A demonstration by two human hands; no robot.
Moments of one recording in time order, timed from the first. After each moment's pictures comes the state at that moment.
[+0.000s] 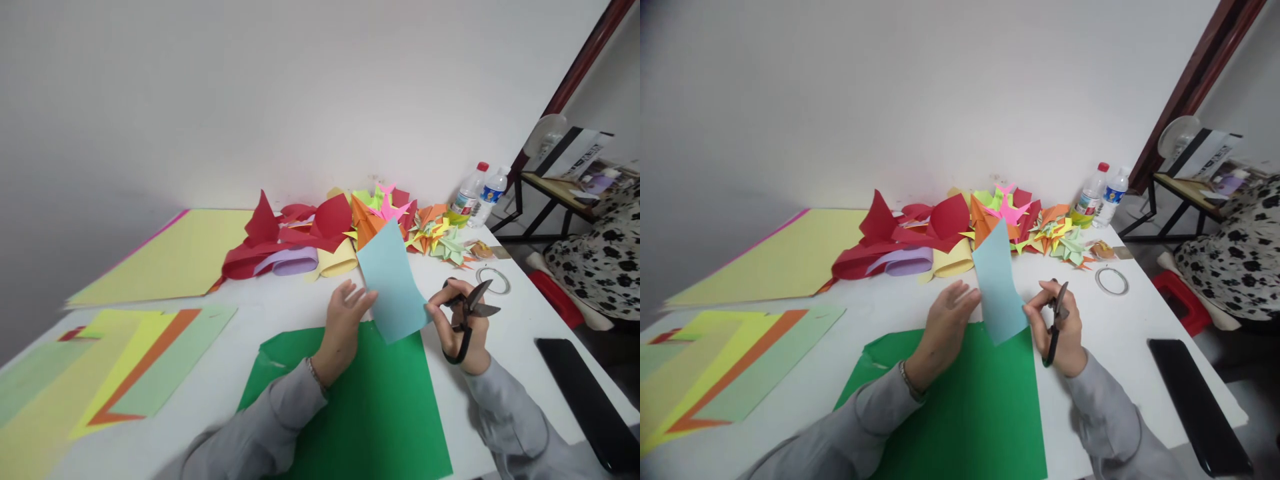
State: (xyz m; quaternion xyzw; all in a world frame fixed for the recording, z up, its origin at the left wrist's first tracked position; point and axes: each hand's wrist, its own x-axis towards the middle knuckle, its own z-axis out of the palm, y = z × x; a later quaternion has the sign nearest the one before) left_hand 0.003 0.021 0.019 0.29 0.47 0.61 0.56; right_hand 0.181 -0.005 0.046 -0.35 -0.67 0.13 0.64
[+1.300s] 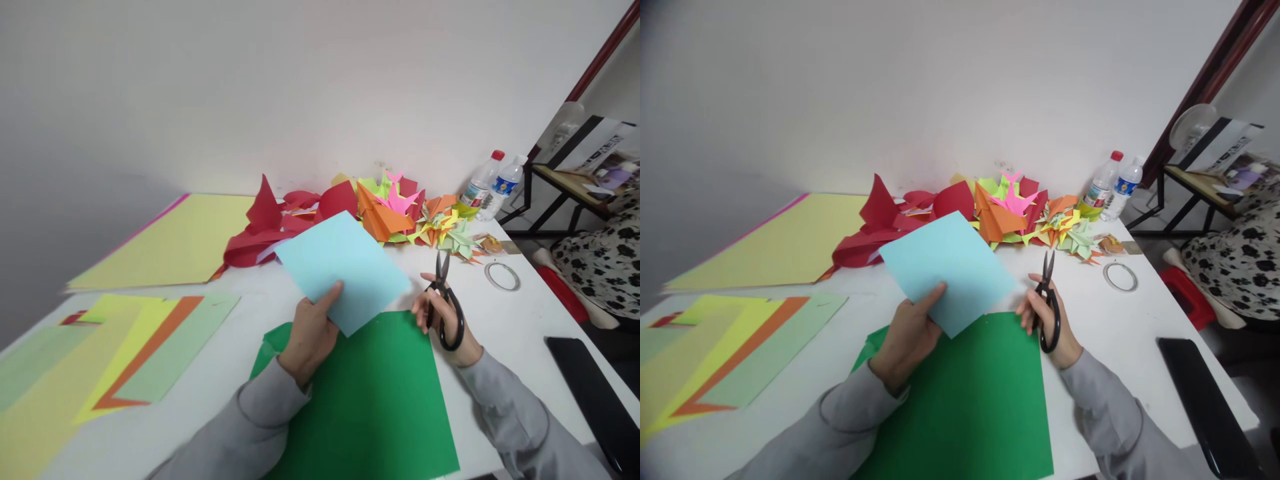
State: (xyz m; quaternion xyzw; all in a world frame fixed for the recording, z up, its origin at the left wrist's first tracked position) left_hand -0.038 0.019 0.031 0.13 0.46 0.65 0.59; right_hand 0.167 0.005 0.024 -0.42 -0.45 0.58 0.53
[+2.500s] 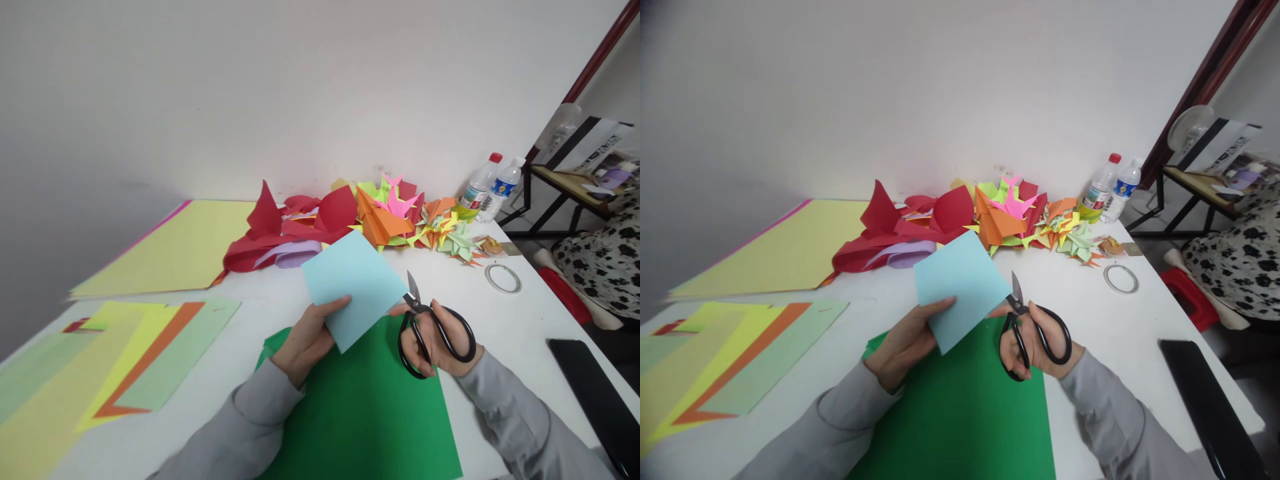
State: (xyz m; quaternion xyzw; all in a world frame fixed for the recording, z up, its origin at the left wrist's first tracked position) left_hand -0.051 0.023 0.030 0.13 0.47 0.52 0.70; right_hand 0.174 0.001 0.025 -0.20 -0.38 0.85 0.29
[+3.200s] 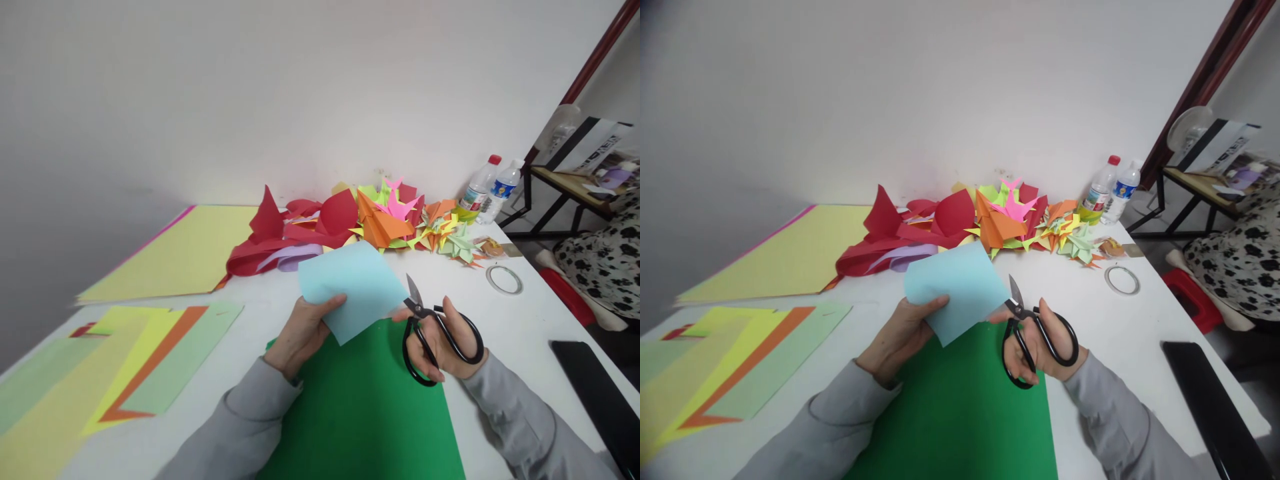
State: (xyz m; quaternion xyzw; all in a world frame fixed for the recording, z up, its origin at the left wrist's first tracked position) left_hand -0.063 0.031 0.034 0.22 0.46 0.58 0.64; right_hand 0.176 0.000 0.031 -0.19 -0.41 0.84 0.30
